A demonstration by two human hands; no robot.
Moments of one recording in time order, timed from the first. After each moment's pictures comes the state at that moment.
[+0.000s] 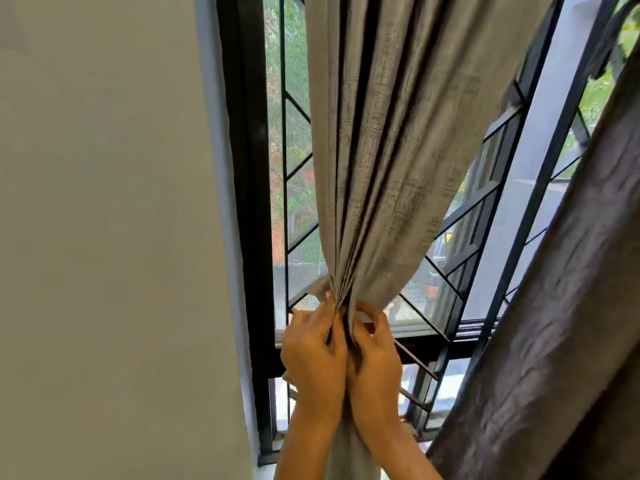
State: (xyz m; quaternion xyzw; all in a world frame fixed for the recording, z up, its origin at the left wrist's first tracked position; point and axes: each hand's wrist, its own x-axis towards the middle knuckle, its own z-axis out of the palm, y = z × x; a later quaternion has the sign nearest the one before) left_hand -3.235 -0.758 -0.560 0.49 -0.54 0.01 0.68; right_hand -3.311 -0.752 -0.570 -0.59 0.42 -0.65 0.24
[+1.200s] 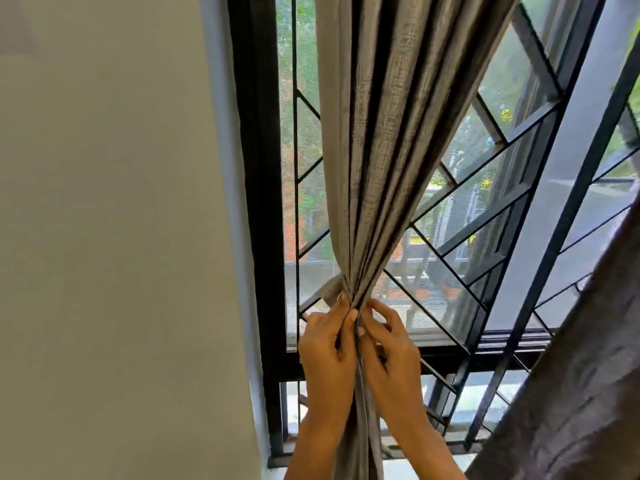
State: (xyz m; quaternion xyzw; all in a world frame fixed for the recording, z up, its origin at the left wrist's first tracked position) left_hand -3.241 -0.775 -0.558 0.45 -0.55 -0.05 0.71; right_hand -3.325 -0.786 -0.570 -0.68 0.37 -0.60 0.19
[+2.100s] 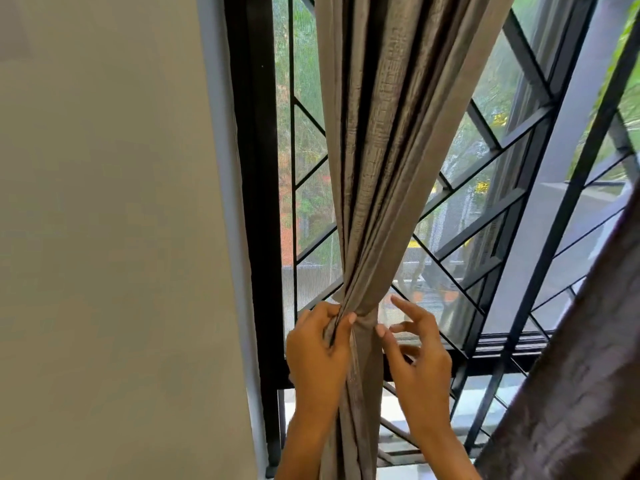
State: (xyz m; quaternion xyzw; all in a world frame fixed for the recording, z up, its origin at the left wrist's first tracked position) left_hand -3.226 -0.778 -0.545 0.51 -0.55 -0.09 0.66; right_hand -3.348 -0.782 -0.561 -0.61 0.42 -0.65 0.20
